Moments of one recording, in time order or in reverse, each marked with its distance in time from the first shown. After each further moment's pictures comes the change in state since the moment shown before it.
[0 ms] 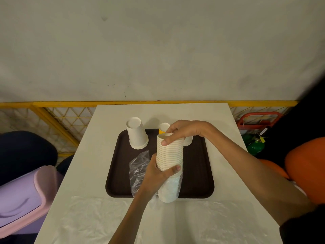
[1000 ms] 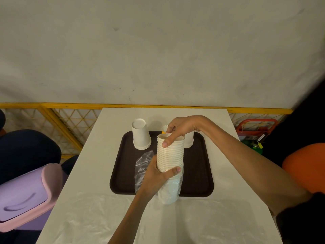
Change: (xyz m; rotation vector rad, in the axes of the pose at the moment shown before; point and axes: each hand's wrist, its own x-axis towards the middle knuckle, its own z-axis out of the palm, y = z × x) left_hand -0.028 0.008 -0.009 0.000 -0.008 0.045; right_hand -0.023 -0.047 -0.001 -0.189 -0.040 0.043
